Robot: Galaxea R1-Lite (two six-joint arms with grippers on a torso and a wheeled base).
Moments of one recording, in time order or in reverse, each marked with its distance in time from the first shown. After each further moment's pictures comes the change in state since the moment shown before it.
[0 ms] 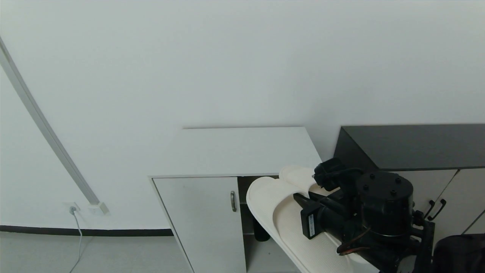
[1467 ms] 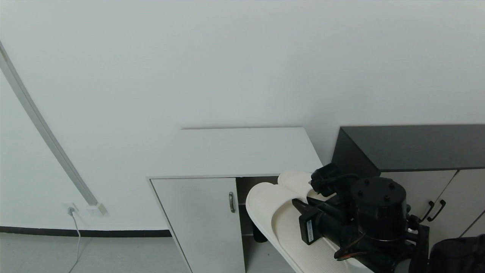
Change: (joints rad) left arm 0.000 0.000 0.000 0.000 0.000 0.000; right arm 0.001 0.019 0.017 -0.009 0.004 0.000
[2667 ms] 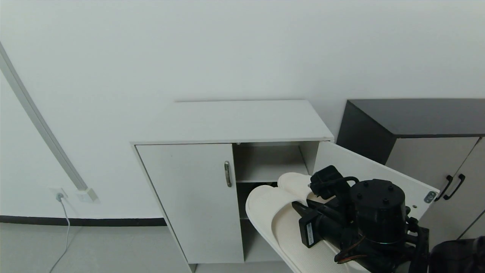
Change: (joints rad) left arm 0.000 0.000 0.000 0.000 0.000 0.000; right arm 0.004 0.003 0.009 0.000 0.000 0.000
